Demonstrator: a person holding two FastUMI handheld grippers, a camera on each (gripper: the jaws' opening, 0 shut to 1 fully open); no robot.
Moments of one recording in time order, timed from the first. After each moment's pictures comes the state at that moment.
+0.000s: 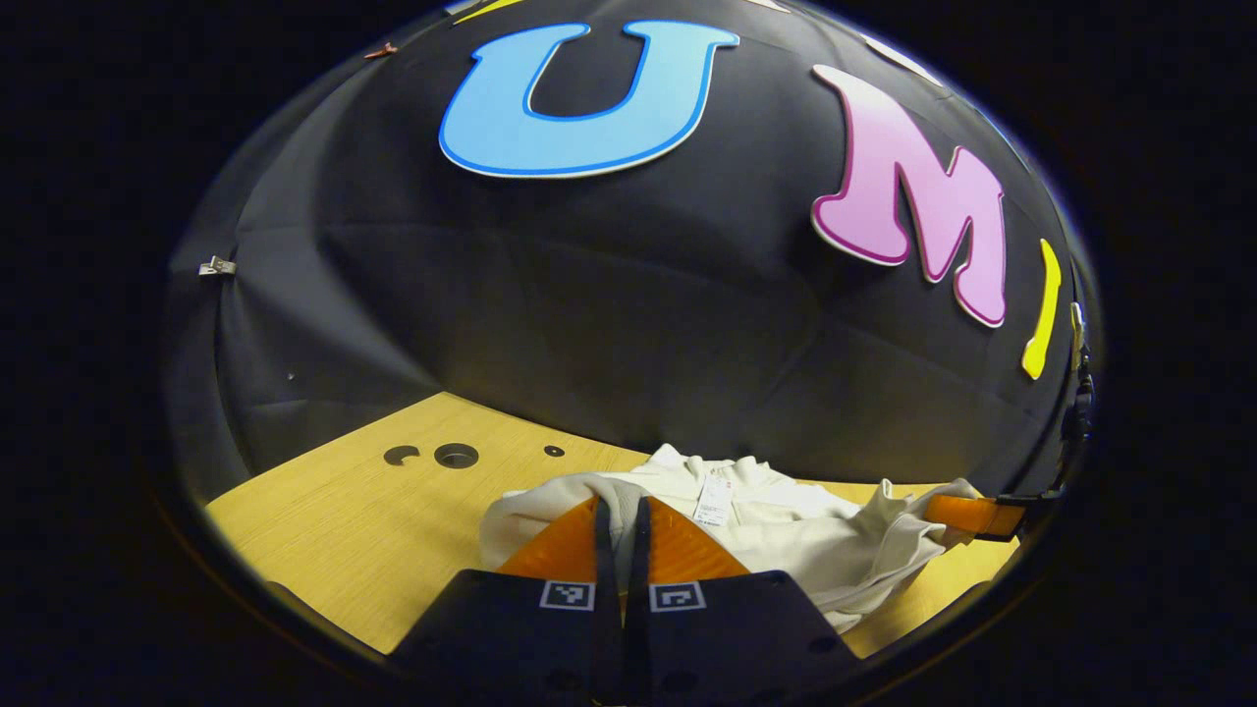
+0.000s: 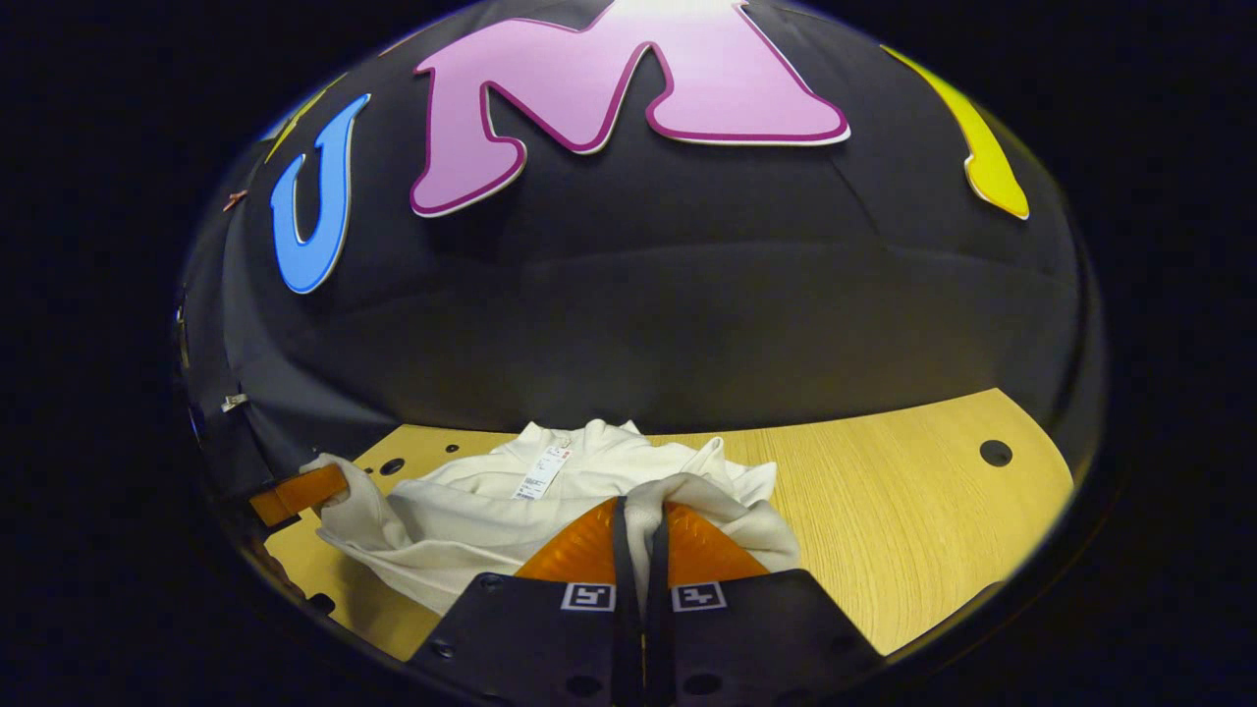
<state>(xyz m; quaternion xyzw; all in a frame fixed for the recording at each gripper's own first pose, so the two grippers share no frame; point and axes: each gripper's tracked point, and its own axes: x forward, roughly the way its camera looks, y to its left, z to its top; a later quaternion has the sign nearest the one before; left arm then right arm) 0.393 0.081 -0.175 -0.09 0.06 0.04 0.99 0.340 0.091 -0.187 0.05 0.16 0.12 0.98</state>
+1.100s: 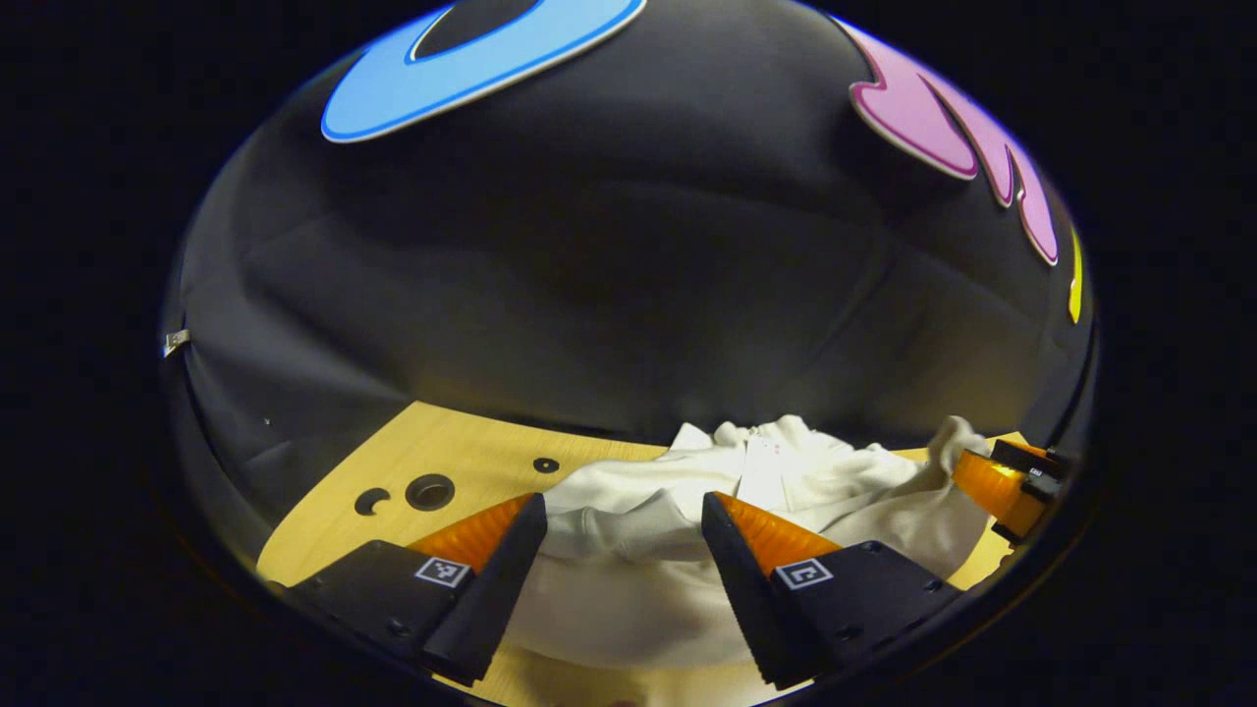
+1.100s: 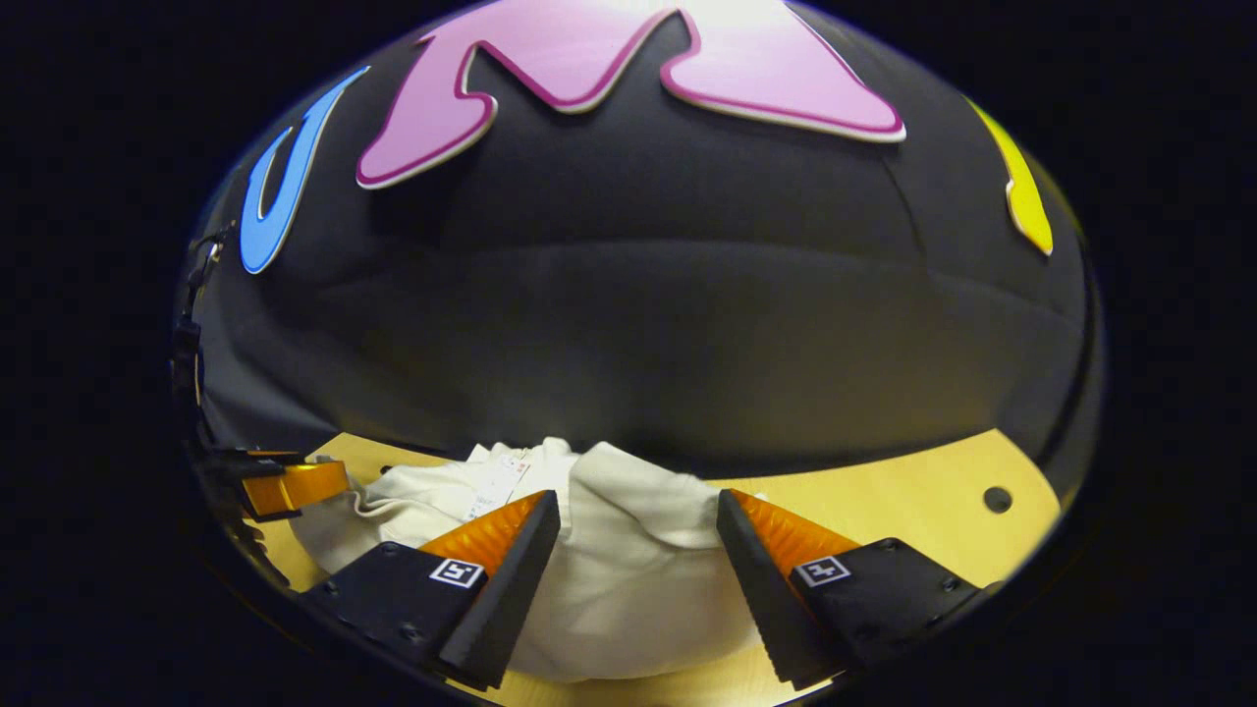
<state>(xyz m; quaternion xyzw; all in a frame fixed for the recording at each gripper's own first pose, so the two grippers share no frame) 0.471 0.079 -0.165 -0.01 0.15 0.04 0.99 0.400 0.086 -0.172 0.00 0.12 0.08 0.99</state>
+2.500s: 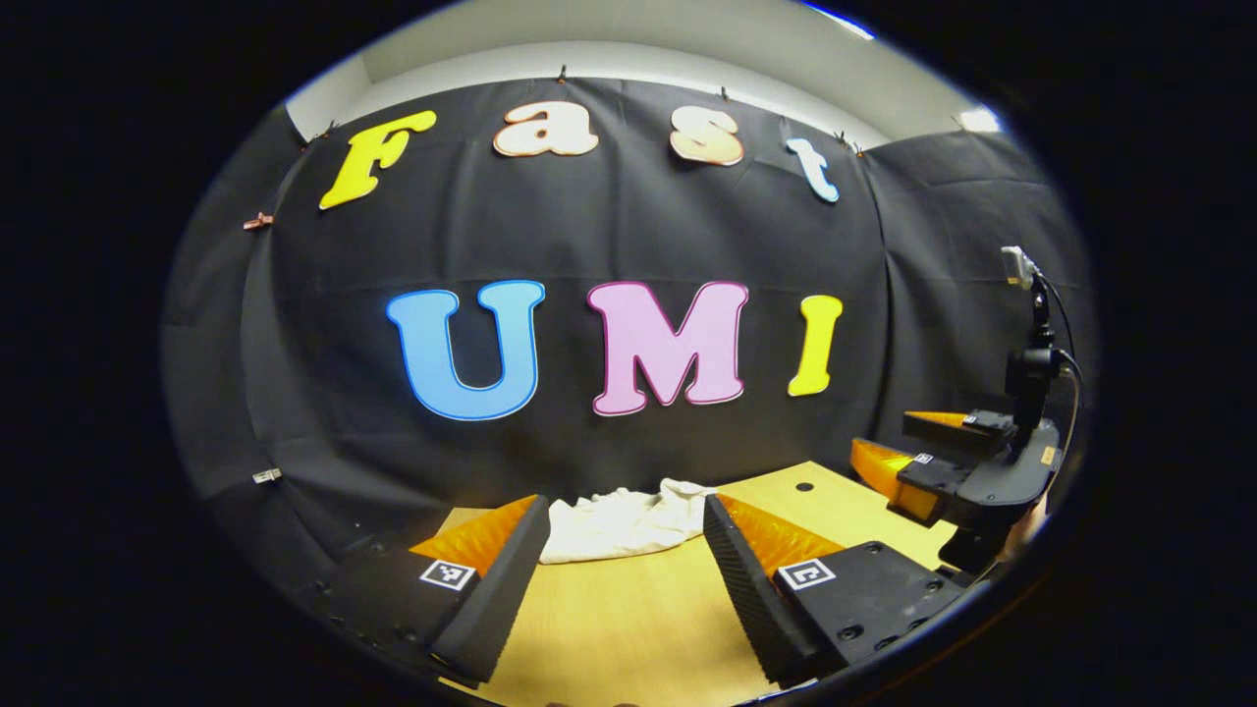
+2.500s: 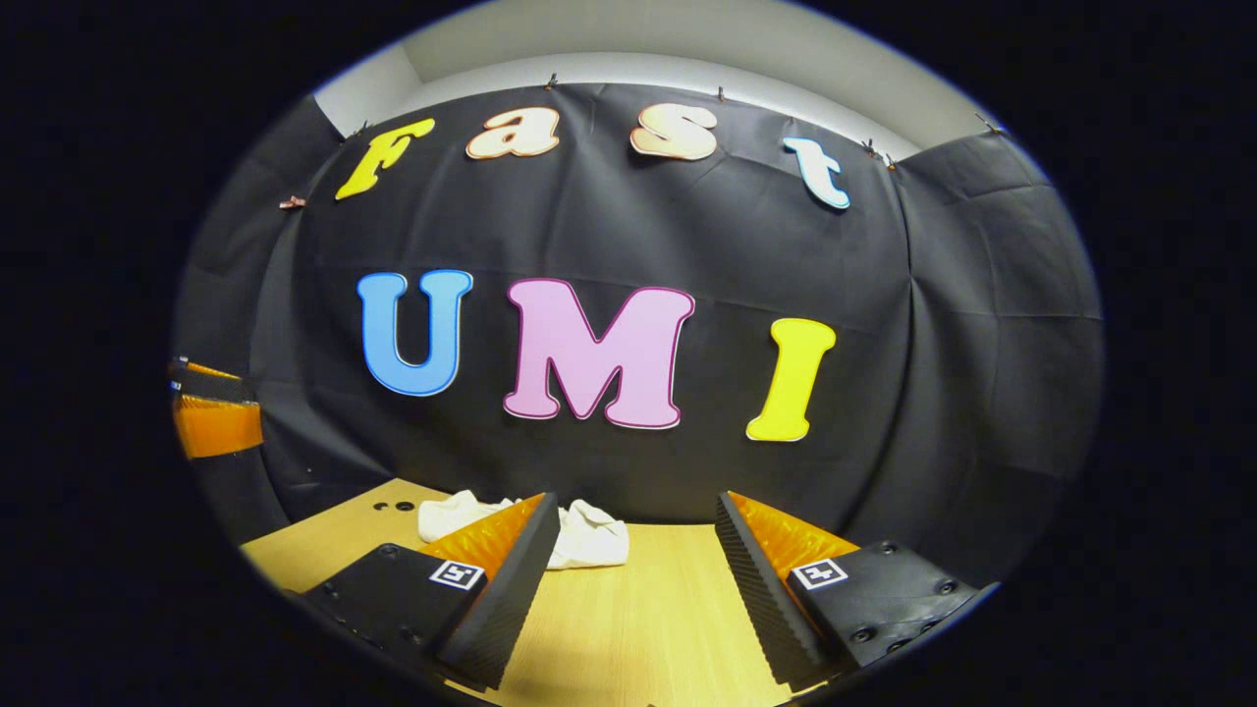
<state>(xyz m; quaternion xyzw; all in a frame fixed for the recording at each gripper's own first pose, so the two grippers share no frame) -0.053 -0.009 0.044 0.05 -0.03 -0.12 0.99 -0.067 0.005 0.088 -0.03 -0.04 0.02 1.00</state>
